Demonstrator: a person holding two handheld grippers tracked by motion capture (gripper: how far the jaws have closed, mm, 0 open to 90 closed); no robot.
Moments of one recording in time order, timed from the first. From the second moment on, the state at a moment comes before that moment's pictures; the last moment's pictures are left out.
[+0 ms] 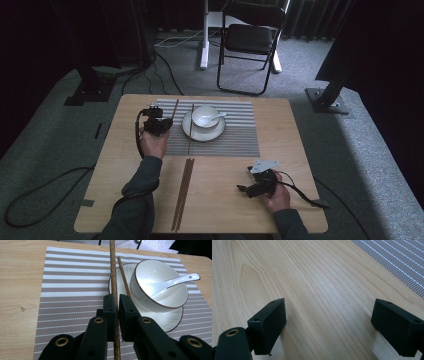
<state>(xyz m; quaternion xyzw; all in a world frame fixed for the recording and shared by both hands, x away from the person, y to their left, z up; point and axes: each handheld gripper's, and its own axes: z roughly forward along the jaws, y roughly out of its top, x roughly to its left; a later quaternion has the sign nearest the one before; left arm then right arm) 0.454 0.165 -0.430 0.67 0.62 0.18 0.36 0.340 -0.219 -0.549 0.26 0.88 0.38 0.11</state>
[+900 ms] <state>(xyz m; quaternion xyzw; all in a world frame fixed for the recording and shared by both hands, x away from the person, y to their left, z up) 0.474 0.157 -0.431 0.67 0.63 0.16 0.37 0.340 -0.219 -0.549 0.26 0.88 0.38 0.11</state>
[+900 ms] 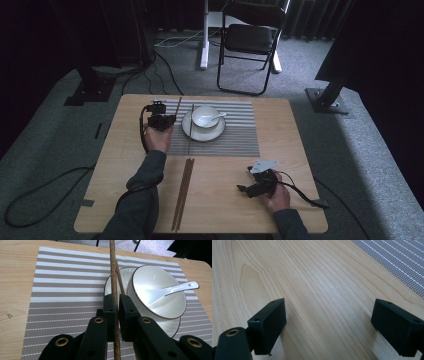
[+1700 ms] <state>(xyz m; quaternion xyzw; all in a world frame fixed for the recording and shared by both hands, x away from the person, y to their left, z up) 0.491 0.151 -0.444 0.66 0.64 0.13 0.37 0.340 -0.219 -0.549 0.26 0.88 0.38 0.11</state>
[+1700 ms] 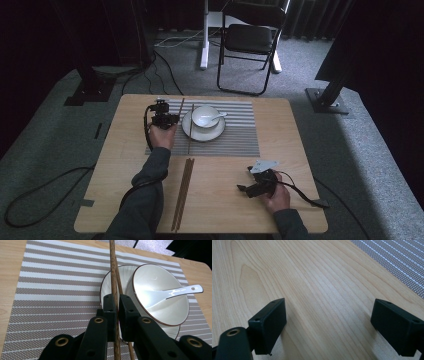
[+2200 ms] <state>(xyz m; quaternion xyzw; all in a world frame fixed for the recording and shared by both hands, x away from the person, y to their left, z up) 0.499 0.148 -0.451 0.66 0.65 0.13 0.36 0.340 -0.219 -0.549 0.26 0.88 0.38 0.11</state>
